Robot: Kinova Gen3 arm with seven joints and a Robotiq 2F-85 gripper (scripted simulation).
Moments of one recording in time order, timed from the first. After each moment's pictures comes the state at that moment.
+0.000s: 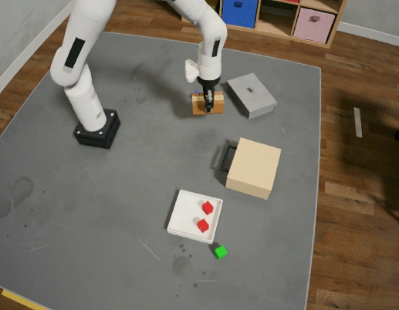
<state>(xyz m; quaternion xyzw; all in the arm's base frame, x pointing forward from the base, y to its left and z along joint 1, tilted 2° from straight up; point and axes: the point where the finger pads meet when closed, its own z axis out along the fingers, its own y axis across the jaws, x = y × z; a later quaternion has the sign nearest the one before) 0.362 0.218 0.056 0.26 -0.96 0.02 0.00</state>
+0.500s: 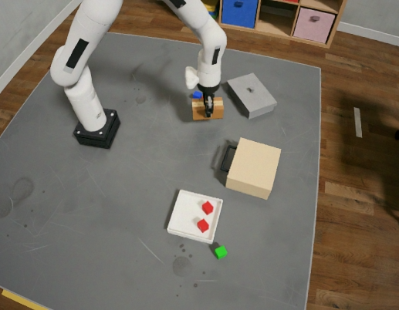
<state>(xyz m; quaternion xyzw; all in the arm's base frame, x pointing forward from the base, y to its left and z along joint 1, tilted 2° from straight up) 0.363 0.217 0.027 0.26 -0.96 0.02 0.00</state>
